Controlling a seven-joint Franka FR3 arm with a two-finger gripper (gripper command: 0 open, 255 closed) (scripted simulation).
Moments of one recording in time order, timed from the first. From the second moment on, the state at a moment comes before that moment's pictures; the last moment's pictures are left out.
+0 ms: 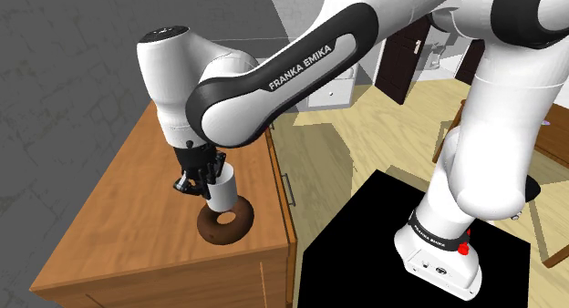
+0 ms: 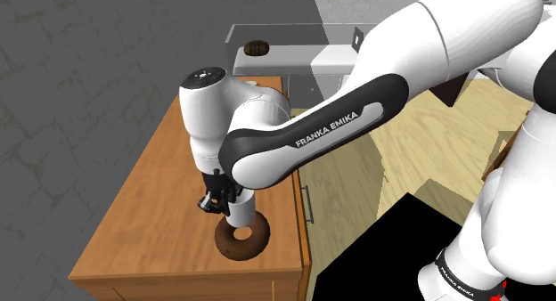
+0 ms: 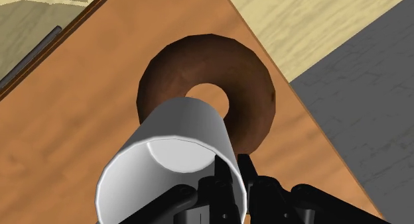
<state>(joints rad) 0.32 0.14 0.46 -1.97 -0.13 2.12 0.60</state>
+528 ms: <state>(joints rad) 0.32 0.15 0.46 -1.98 -0.13 2.14 0.60</state>
